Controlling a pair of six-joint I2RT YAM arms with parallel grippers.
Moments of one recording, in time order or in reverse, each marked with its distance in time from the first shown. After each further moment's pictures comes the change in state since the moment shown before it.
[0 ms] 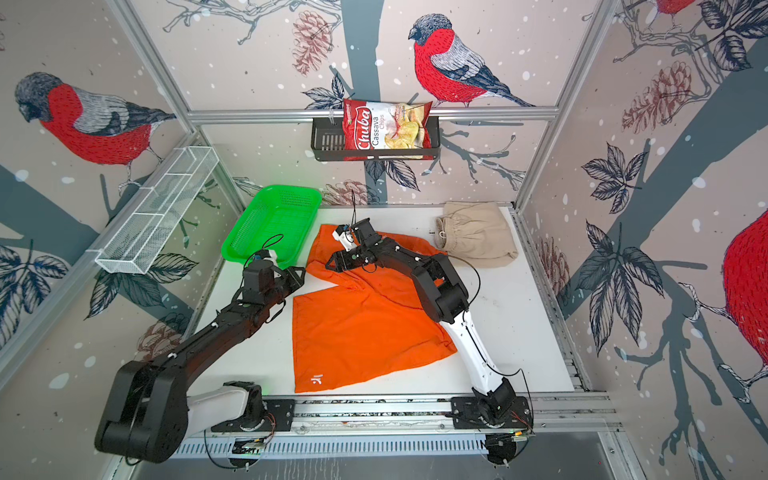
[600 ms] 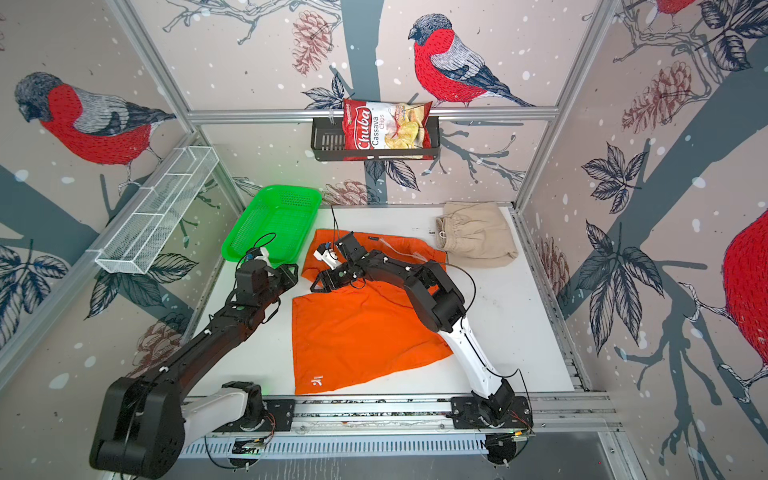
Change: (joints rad) left arm 0.020 -0.063 0.000 -0.019 -0.050 0.032; right arm 0.126 -0.099 -0.145 0.006 -0.098 0.001
